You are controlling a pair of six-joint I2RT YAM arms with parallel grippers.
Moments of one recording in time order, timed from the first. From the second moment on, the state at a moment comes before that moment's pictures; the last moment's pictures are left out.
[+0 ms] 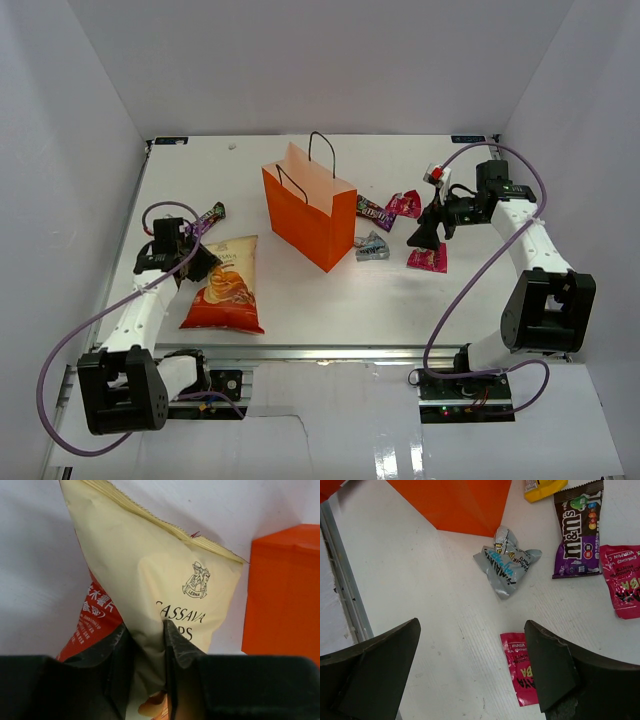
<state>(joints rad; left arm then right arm) 0.07 1.11 0.70 -0.51 0.07 -0.73 -0.04 1.50 1.21 -0.87 -0.98 -0.83</state>
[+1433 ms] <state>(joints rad) 0.07 0.87 1.25 -0.14 0.23 -0.49 0.09 1.50 1.34 -1.07 -1.17 -0.94</state>
